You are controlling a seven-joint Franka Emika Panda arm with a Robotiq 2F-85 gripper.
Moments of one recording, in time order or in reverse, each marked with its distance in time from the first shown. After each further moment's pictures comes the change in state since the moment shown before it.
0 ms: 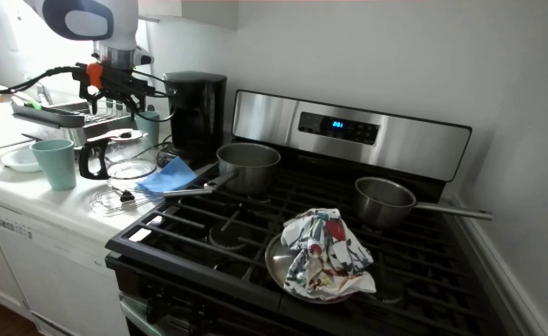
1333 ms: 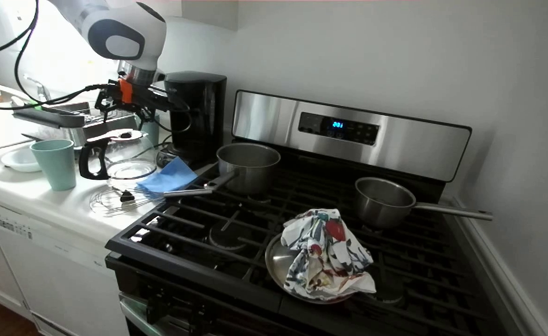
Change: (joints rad) arm -0.098 0.232 0.099 0.224 0.033 -0.133 -0.169
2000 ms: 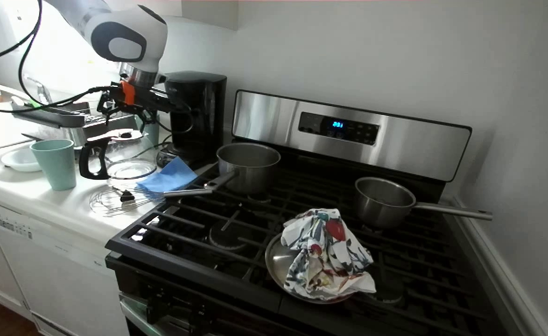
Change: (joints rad) arm -0.002 0.019 0.004 0.012 -0.029 -0.001 -0.001
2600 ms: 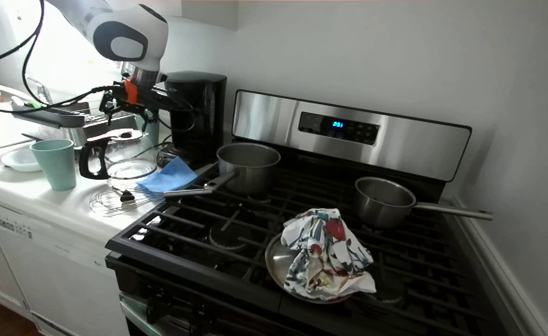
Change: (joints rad) arm -0.007 0.011 0.007 0.020 -0.011 0.002 -0.008
